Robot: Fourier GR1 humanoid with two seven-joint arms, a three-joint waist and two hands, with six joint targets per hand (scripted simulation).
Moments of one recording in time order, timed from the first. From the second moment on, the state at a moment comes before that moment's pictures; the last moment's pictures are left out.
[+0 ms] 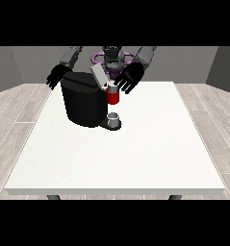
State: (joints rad) left arm -1.16 0.43 0.12 -0.61 -0.69 -0.15 -0.13; right arm -0.32 -0.04 -0.07 -1.36 -0.04 -0.16 -0.08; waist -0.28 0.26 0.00
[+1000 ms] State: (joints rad) left arm -1.15 0.44 0.06 -0.61 -0.76 -0.21 -0.18; right arm -0.31 -0.04 -0.06 -1.34 -0.03 -0.19 -0.08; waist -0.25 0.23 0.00
